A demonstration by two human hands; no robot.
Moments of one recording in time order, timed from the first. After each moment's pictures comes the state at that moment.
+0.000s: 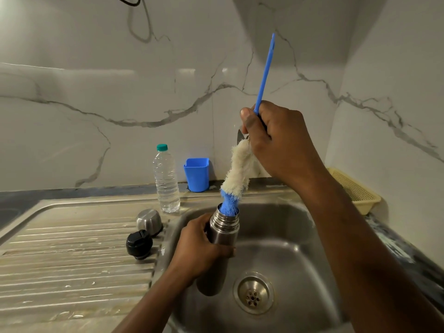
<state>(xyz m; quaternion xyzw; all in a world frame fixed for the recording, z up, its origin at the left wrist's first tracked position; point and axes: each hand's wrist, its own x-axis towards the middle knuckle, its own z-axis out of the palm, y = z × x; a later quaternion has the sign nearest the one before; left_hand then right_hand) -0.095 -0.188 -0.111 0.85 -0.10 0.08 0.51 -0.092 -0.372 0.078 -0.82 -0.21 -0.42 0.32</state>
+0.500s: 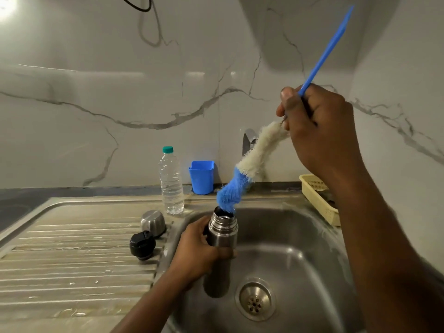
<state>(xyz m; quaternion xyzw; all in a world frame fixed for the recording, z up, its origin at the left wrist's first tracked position) -0.098 -0.185 -0.109 0.81 -0.08 0.05 0.57 -0.099 -0.405 0.095 -0.77 -0.19 -0.47 0.39</state>
